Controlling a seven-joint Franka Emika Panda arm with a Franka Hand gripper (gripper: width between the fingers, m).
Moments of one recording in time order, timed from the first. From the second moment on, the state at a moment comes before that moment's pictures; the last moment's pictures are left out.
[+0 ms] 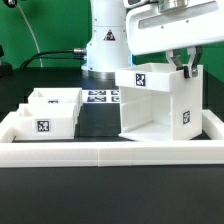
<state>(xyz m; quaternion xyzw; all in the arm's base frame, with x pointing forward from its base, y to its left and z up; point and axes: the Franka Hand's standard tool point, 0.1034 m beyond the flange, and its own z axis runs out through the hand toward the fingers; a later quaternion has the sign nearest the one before) 0.591 0.088 0.113 -0.86 0.49 -0.04 0.11</state>
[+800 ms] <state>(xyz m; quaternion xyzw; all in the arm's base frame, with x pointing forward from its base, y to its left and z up) 0.598 0.087 0.112 -0.77 0.62 -0.02 0.13</state>
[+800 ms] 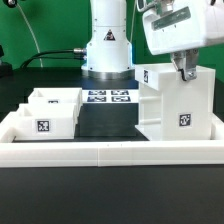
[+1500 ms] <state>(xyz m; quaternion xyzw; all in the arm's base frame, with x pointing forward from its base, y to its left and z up) 0.634 0.095 0.107 -0.75 0.65 0.00 0.13</state>
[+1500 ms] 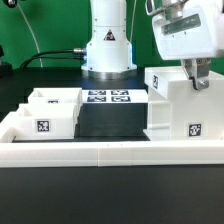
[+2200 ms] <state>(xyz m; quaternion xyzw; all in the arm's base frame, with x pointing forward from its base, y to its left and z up) 0.638 0.096 0.106 -0.75 0.65 0.01 0.12</state>
